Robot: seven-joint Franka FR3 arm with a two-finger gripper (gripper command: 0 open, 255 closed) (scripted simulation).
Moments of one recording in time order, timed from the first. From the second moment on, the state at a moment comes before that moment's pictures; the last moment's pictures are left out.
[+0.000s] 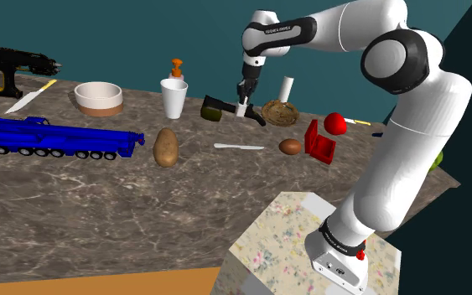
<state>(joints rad) -0.01 0.20 -0.27 -1.78 0.03 1.96 -0.35</state>
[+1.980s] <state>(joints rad) -0.12 -0.12 -0.38 -1.89 -0.08 1.77 -0.54</state>
